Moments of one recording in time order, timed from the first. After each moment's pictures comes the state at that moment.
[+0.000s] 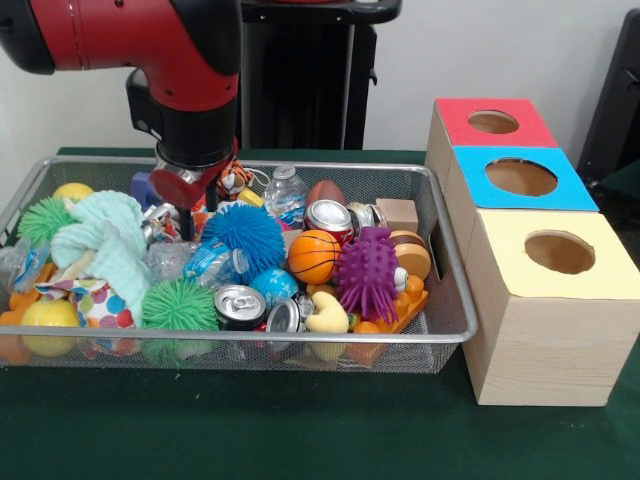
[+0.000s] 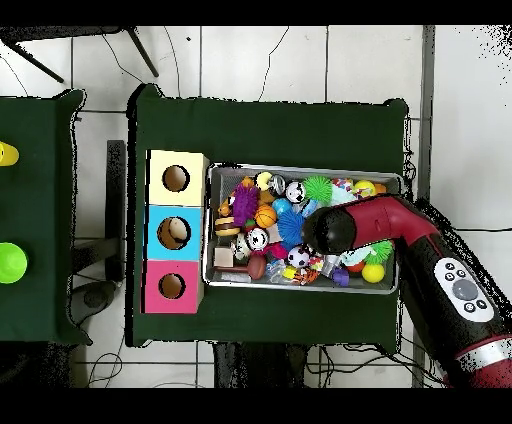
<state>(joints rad) -0.88 -0.50 0.71 1.64 -0.93 0.99 0.84</state>
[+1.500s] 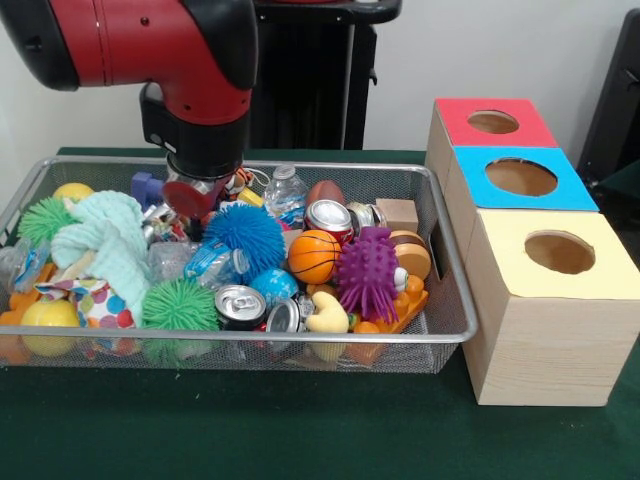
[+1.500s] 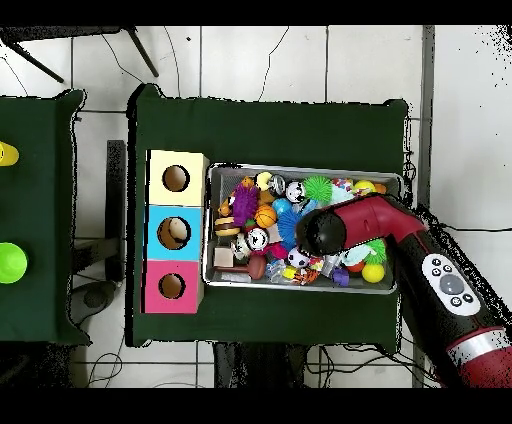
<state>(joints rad) -0.86 -0.47 0.71 1.63 -0.98 0.99 0.83</state>
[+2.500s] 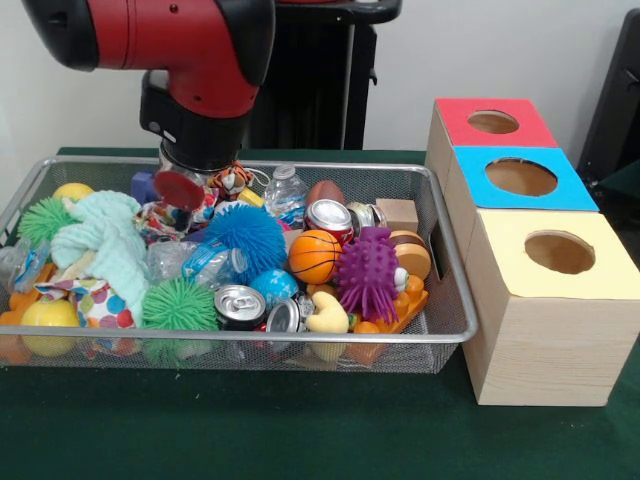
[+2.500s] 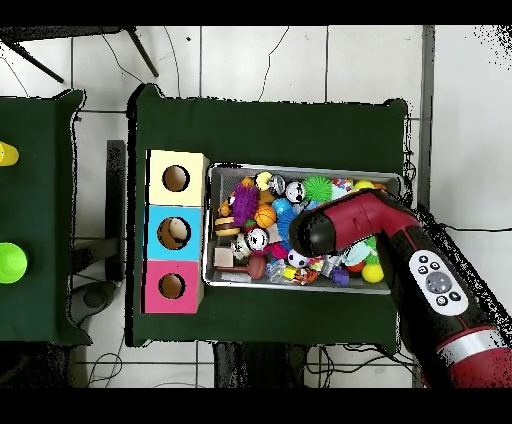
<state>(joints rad) -0.77 -0.54 0.63 1.62 -1.04 1.01 0.83</state>
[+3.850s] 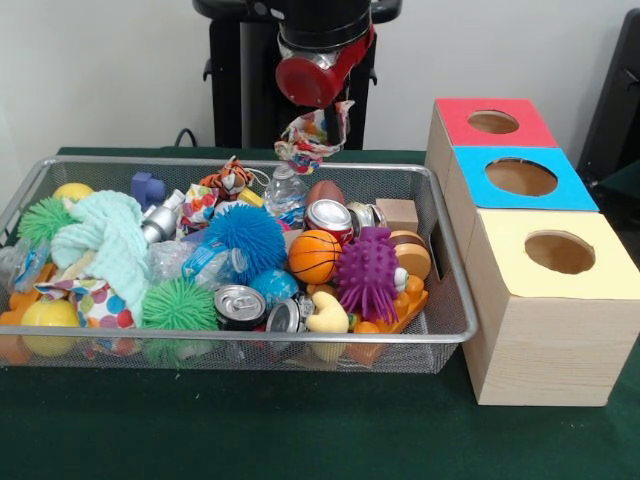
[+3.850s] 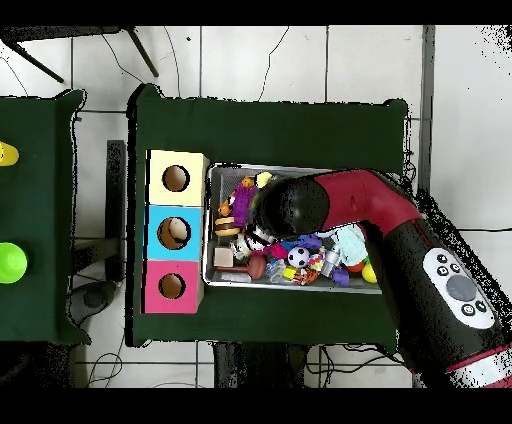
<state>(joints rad) -0.79 -0.72 0.82 1.71 -0.49 1.03 0.83</state>
